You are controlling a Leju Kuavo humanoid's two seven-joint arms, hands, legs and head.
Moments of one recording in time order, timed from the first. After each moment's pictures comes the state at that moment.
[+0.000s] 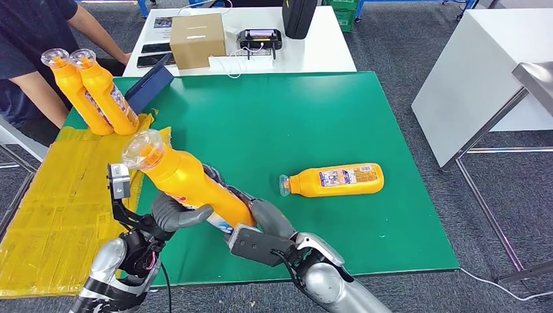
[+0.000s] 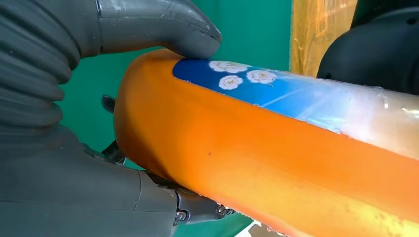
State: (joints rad) left arm -0.20 0.01 -0.33 -1.55 0.47 -0.41 0.01; right arm -0.23 0.01 0.76 -1.49 0.35 0.13 0.08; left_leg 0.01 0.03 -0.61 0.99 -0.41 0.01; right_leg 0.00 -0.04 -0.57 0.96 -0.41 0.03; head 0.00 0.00
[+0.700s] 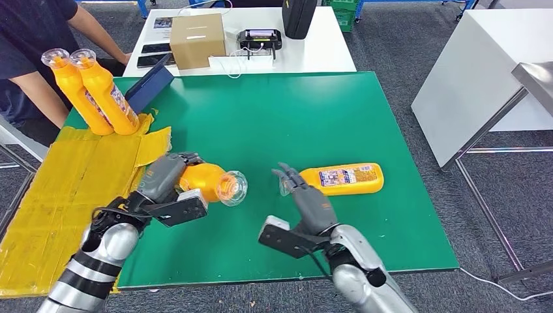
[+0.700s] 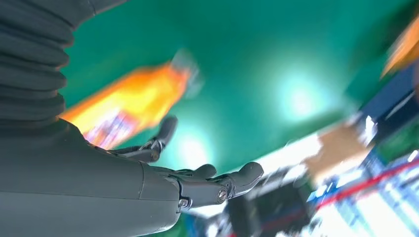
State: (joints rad) left arm -0.35 0.17 -0.36 -1.46 -0.87 -0.04 -0.16; right arm -0.16 -0.10 0.56 -1.61 0.73 0.00 0.13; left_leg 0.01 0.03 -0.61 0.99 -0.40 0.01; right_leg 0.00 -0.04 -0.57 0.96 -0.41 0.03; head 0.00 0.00
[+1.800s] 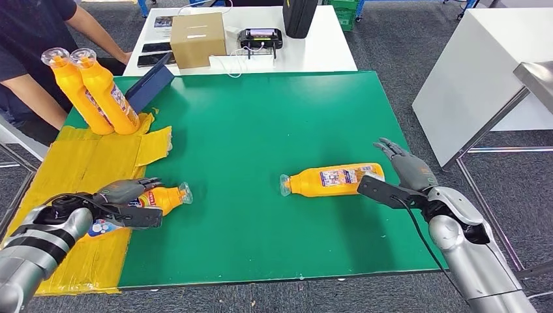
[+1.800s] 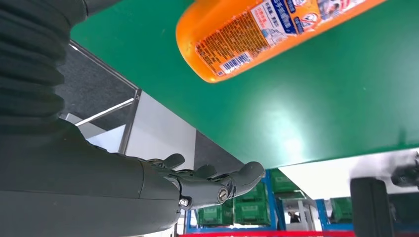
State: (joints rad) left arm -0.63 0.42 -0.56 -0.84 -0.97 -0.27 -0.31; right arm -0.29 -0.43 0.26 -1.44 0.71 0.24 0.05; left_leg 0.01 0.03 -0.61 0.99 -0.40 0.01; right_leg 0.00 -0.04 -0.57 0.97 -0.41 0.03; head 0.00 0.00
